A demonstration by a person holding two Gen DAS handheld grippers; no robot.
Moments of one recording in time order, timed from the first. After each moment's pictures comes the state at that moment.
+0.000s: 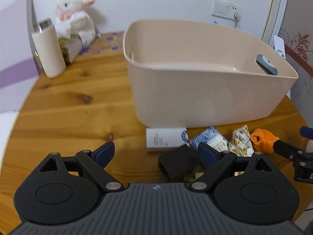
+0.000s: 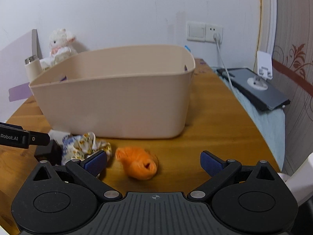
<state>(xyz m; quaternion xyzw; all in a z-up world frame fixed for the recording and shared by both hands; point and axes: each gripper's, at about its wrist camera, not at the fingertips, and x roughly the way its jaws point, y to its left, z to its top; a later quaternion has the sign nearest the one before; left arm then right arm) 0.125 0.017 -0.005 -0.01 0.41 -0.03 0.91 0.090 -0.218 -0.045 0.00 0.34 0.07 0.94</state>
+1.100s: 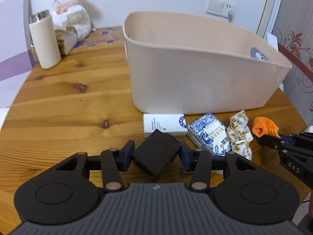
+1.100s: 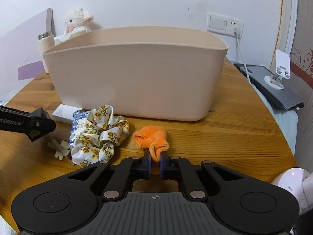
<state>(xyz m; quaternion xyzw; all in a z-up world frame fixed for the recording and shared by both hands) 0.109 0.022 -0.010 -0.01 0.41 -0.05 0.91 0.082 -0.196 -0.060 -0.03 0.35 0.11 0.93</state>
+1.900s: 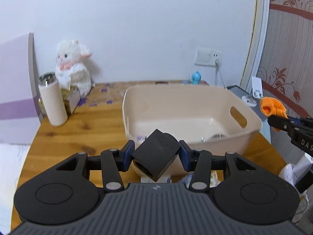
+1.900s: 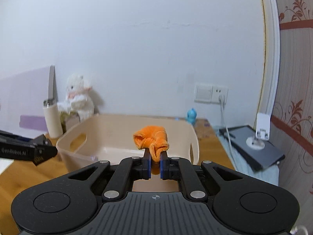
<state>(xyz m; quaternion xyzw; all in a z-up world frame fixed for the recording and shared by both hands) 0.100 0.016 0.090 -0.01 0.28 -0.07 0.96 0.079 -0.203 0.058 -0.01 0.19 0.09 0.98</state>
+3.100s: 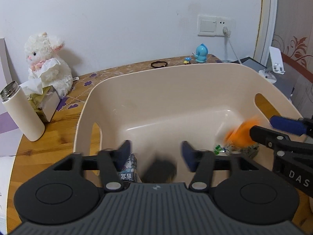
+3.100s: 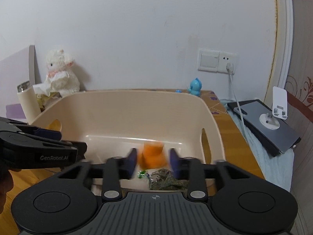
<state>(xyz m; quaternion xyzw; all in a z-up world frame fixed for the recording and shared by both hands) 0.222 -0.038 0.045 0.06 0.36 -0.05 0.93 0.170 -0.192 0.010 -0.01 0.28 0.08 0.96</state>
